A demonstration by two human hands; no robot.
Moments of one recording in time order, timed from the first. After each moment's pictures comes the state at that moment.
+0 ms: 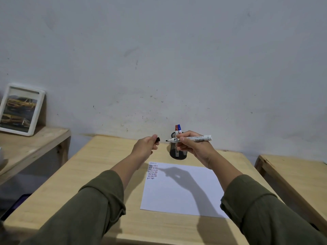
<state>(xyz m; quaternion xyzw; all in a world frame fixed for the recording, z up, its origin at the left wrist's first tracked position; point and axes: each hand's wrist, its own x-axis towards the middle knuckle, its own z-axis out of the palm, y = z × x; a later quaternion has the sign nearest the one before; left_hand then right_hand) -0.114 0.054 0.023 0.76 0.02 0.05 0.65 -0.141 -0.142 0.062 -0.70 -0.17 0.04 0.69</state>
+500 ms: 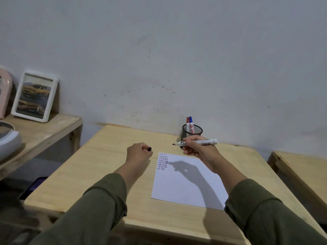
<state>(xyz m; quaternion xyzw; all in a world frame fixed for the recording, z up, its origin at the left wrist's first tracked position) -0.137 0.095 -0.026 0.85 0.11 0.11 0.50 -0.141 -0.127 0.025 -0.69 -0.13 0.07 0.71</state>
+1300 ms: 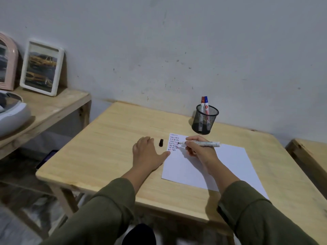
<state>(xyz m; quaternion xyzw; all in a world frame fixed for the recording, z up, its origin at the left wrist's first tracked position) -0.162 0.089 -0.088 0.96 0.11 0.08 0.25 -0.145 -0.094 -0.049 -0.72 -0.01 0.04 0.69</state>
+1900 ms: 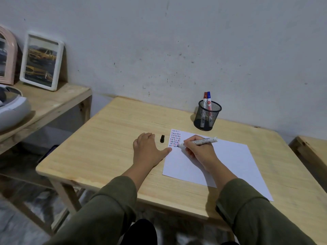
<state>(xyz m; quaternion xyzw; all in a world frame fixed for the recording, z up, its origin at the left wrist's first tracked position) -0.164 0.089 -0.086 0.96 0.11 0.09 0.25 -0.139 -0.090 -0.065 -0.77 -0.01 0.04 0.63</state>
